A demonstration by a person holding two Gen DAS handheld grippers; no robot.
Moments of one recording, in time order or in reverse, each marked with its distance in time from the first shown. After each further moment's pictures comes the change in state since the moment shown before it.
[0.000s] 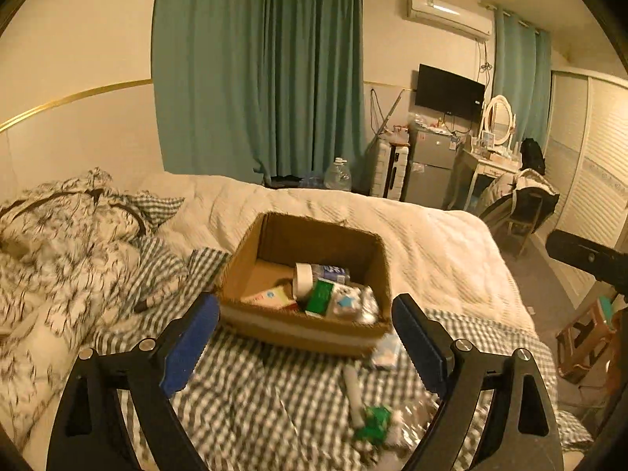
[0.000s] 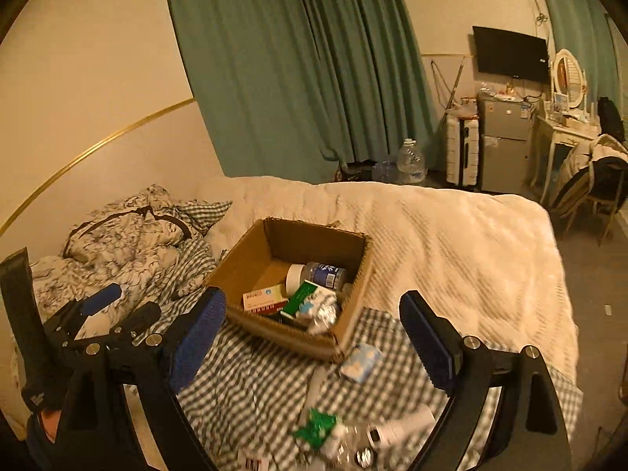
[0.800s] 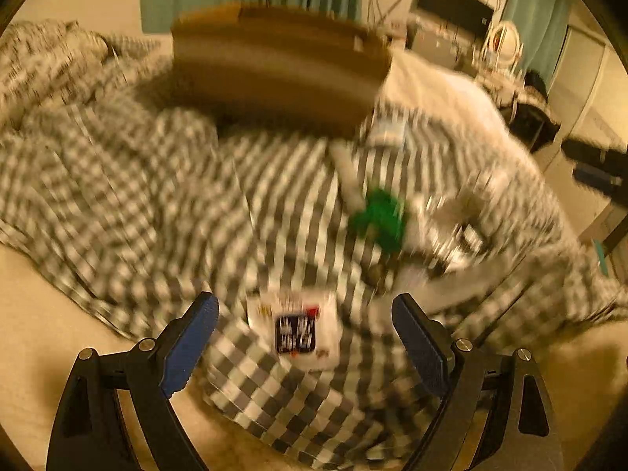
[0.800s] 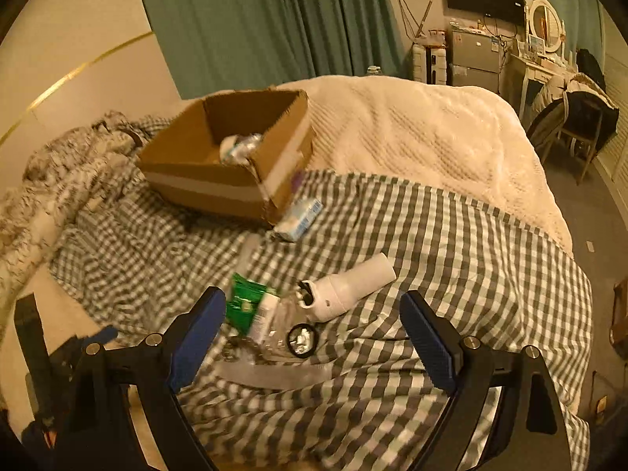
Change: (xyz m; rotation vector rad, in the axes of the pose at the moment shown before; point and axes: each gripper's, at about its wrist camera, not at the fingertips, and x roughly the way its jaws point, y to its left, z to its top) left arm 0.089 -0.023 -0.266 -0.024 0.392 -0.056; right arm 0.063 -0.074 -0.184 0.027 0.219 -0.118
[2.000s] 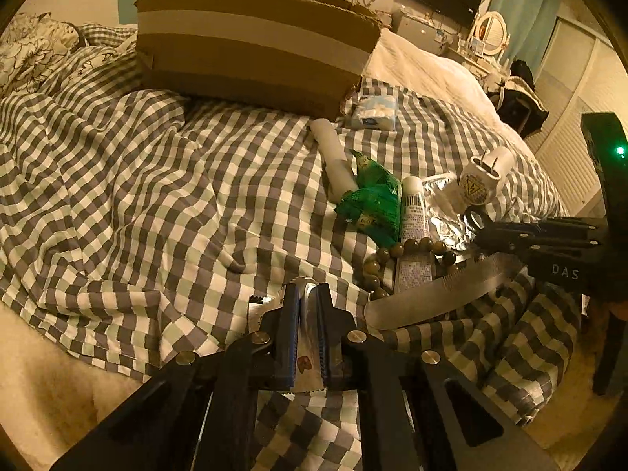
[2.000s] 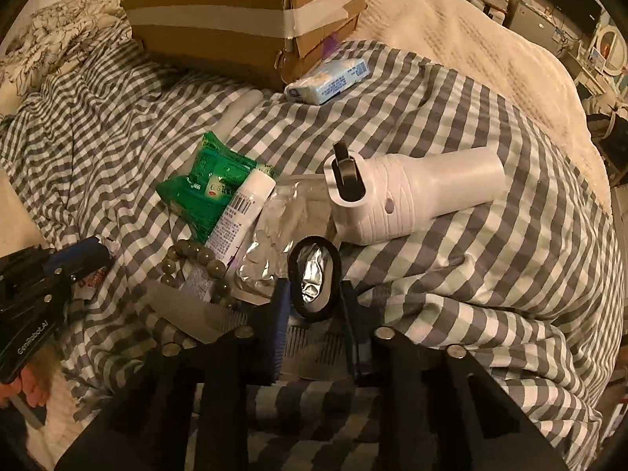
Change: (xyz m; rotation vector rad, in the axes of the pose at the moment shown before) left arm 0.027 -0.001 0.007 0.017 0.006 -0.075; right arm 0.110 0.028 -0.057 -0.205 0.316 -0.028
